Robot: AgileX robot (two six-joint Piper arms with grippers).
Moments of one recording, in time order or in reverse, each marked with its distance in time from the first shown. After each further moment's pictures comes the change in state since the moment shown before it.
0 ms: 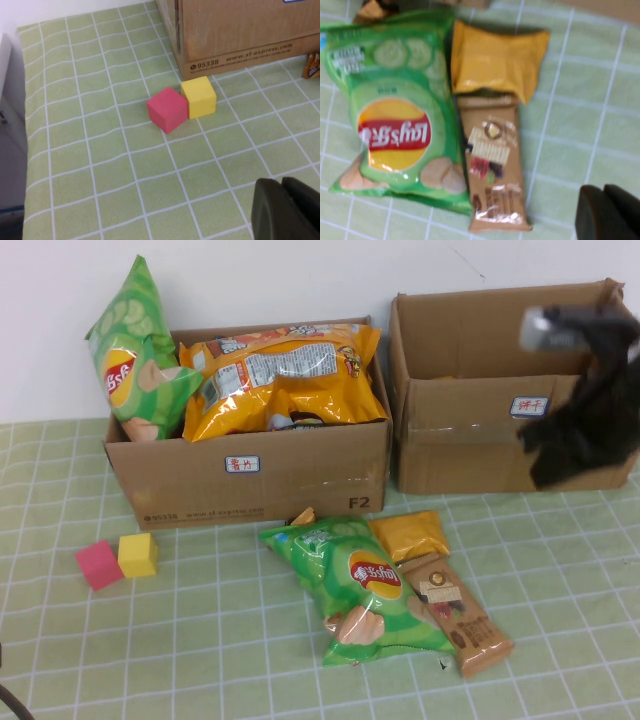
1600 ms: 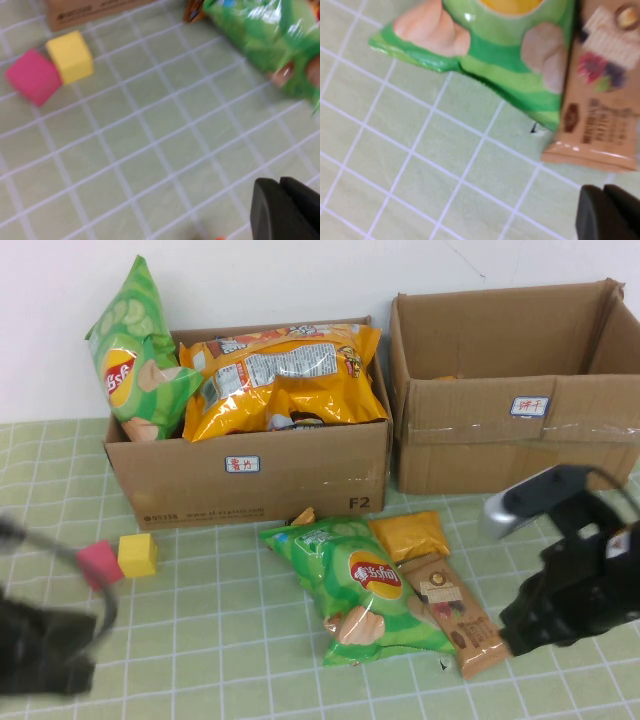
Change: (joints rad) right arm 0.233 -0.272 0.634 0.060 -0.438 -0.190; left arm 0.000 0.359 -0.317 -0.349 0.368 0.288
